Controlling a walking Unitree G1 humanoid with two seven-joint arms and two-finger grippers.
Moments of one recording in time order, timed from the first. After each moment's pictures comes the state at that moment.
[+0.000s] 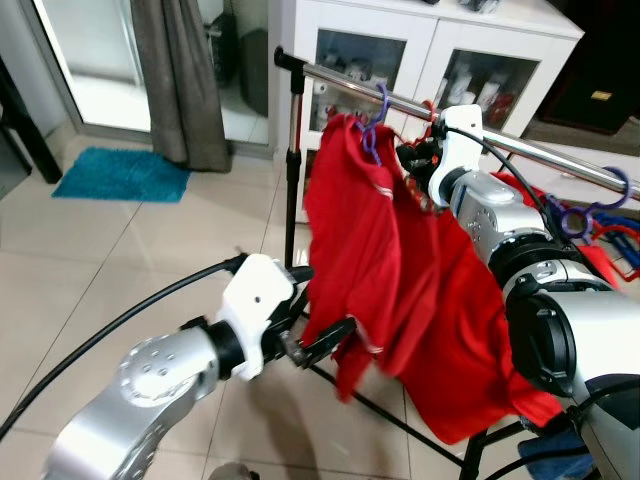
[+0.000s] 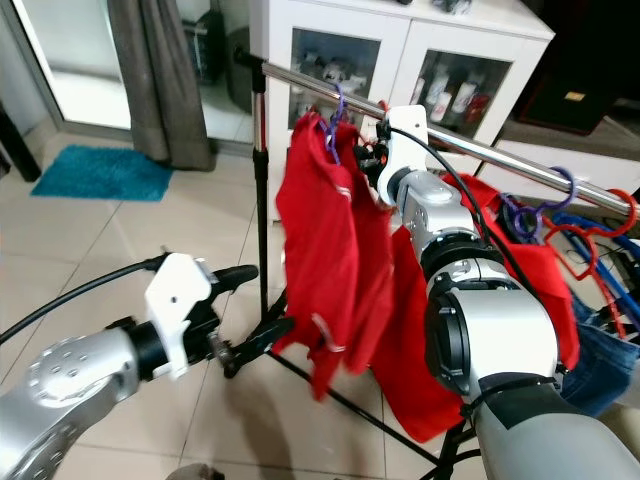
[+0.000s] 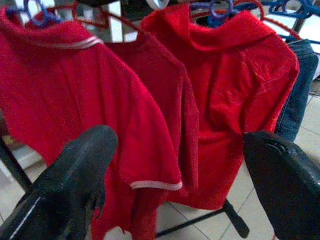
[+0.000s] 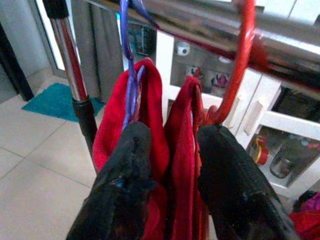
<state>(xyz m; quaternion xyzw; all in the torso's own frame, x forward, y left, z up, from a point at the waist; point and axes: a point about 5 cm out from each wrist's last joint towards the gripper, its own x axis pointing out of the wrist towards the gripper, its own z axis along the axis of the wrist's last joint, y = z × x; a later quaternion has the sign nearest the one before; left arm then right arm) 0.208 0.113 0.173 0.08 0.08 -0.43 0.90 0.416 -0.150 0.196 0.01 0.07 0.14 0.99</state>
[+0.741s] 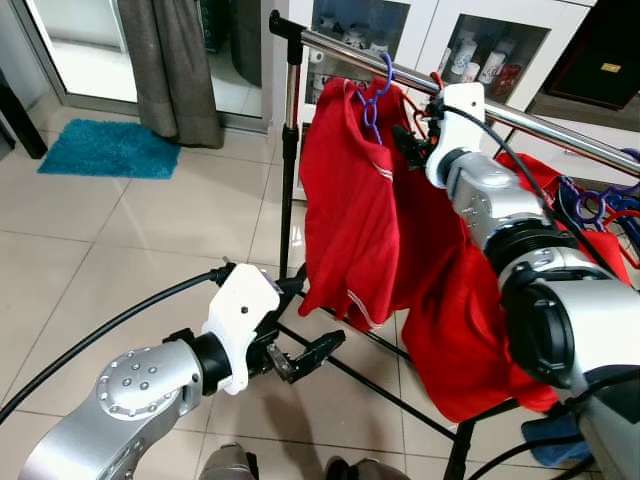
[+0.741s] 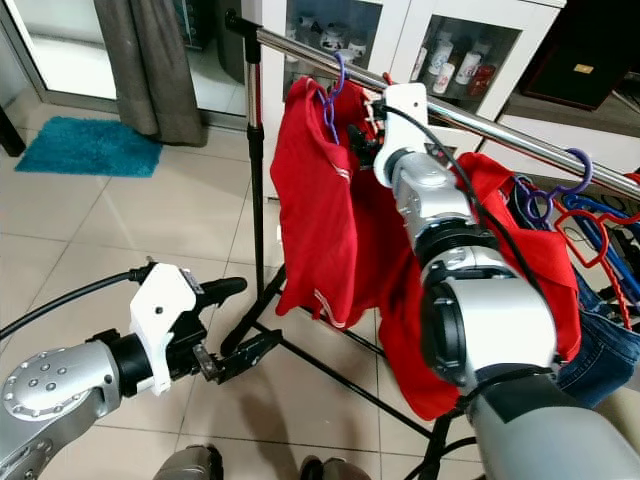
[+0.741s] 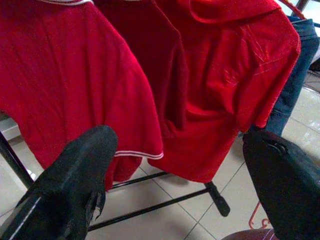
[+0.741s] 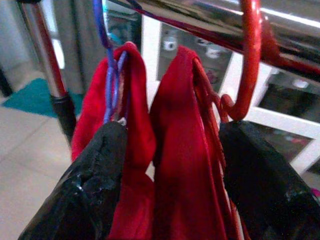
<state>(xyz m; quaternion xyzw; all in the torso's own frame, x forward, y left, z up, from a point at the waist) 0.199 0.120 0.174 0.08 0.10 -0.42 0.90 0.421 -0.150 0.219 0.00 0.05 0.13 0.99</state>
